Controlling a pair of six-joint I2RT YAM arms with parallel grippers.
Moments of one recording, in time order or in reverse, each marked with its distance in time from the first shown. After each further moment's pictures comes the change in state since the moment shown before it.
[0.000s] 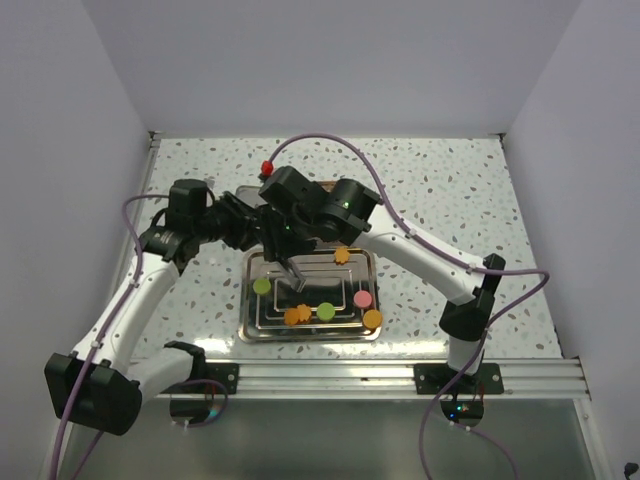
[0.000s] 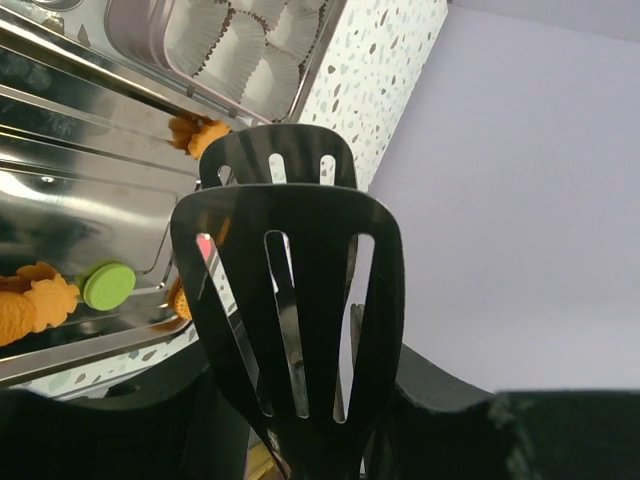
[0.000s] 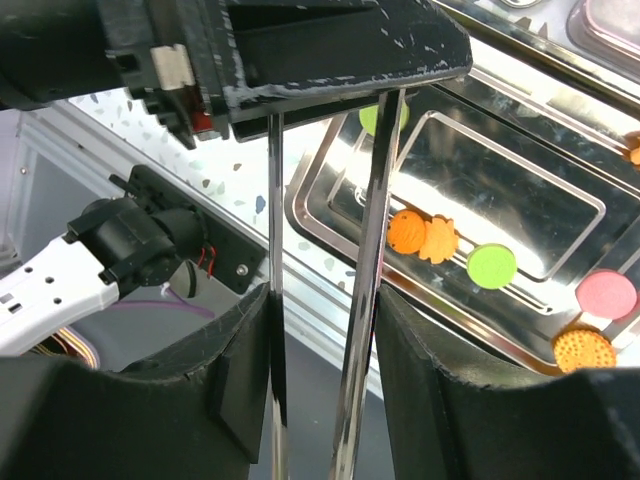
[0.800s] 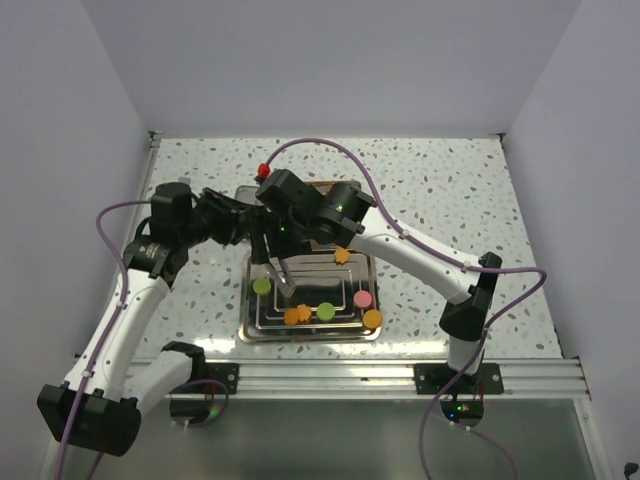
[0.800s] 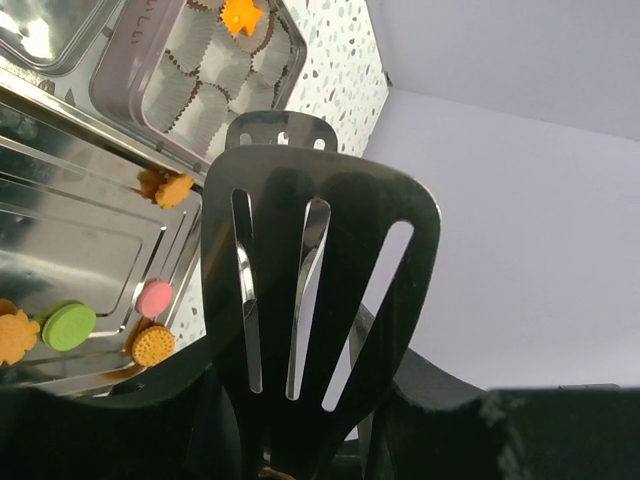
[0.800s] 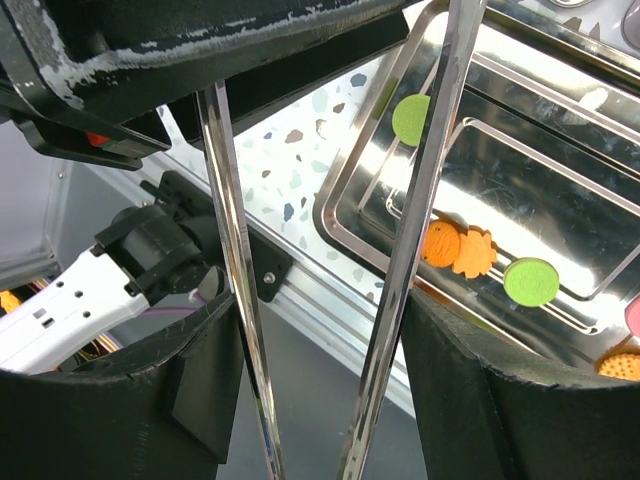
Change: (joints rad) left arm 0.039 -0.121 0.000 0.017 -0.120 -0.107; right arm -0.001 0.000 -0.071 0.101 -0.051 0.039
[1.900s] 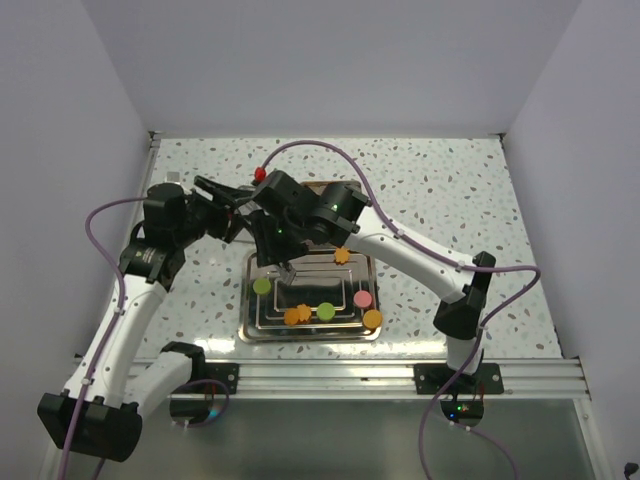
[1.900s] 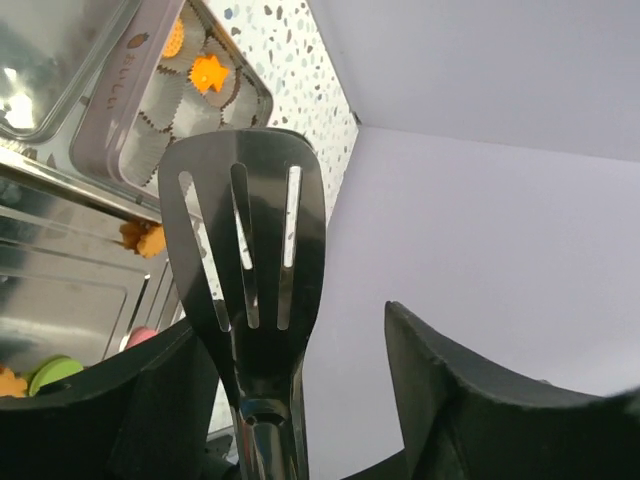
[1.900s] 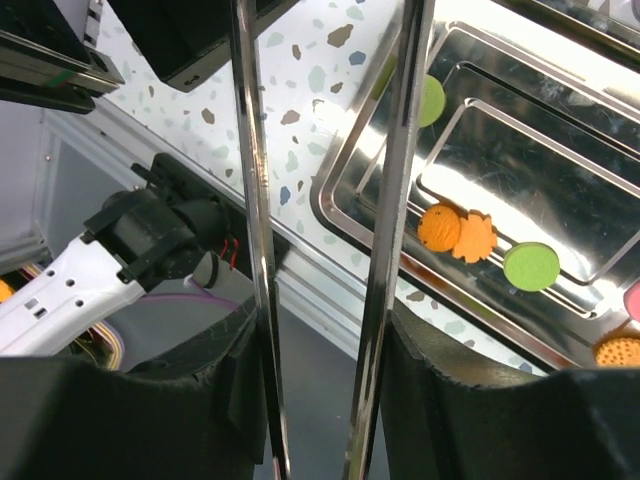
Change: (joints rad) left arm 0.022 -0.035 -0.020 0.102 -0.057 0.008; right arm 0.008 0.035 0.056 -0.056 -0.011 -0.004
